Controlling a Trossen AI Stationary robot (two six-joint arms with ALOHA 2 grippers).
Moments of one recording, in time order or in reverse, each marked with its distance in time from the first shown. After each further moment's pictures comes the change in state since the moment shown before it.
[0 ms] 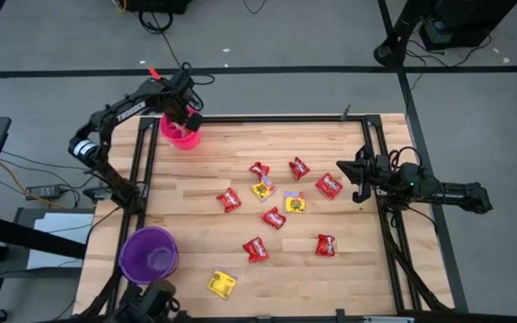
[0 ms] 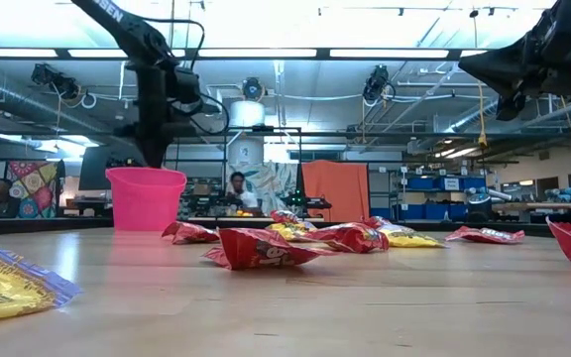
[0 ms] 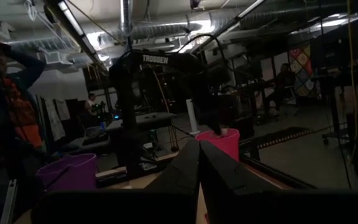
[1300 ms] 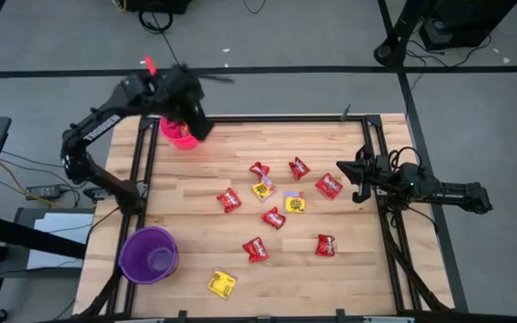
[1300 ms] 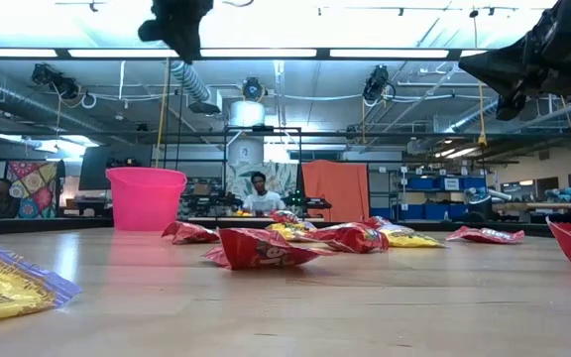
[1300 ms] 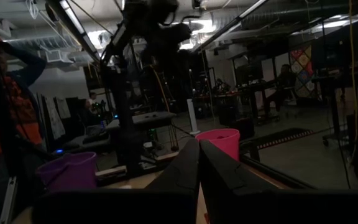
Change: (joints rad) left arm -0.506 -0.142 0.532 -0.403 0.012 -0.212; right arm 0.000 0.000 0.000 -0.001 -0.010 -0.012
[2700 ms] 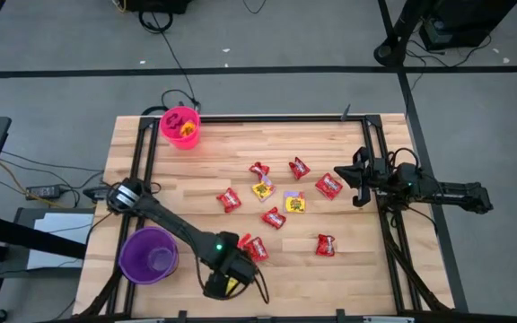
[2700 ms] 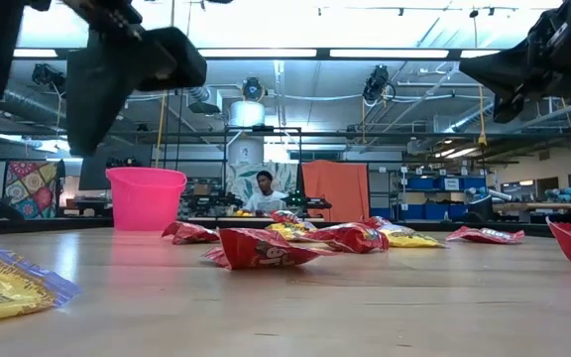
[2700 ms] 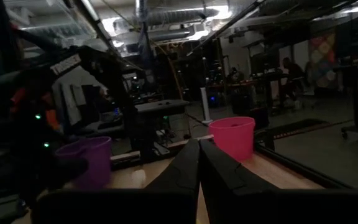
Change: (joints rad) left arm -1.018 0.563 -0.181 0.309 0.221 -0.034; right arm 0.000 0.008 0.000 -0.038 -0.081 0.012
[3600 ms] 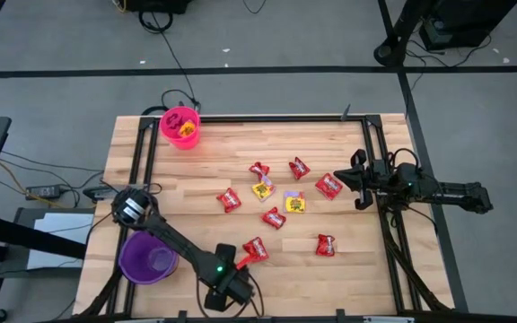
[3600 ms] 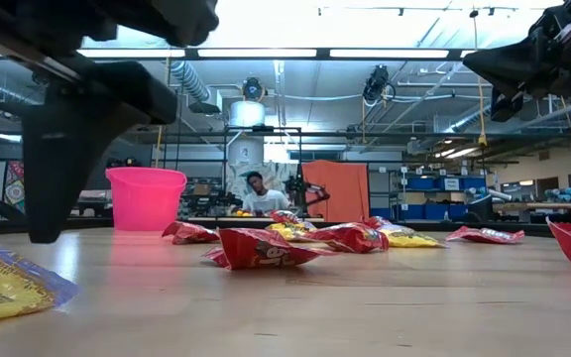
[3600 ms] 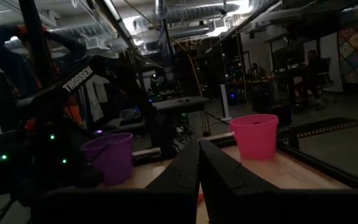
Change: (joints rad) left arm -0.091 0.106 0.001 0.057 -0.086 -0.126; right arm 0.001 0.000 0.000 0.002 -0.075 0.027
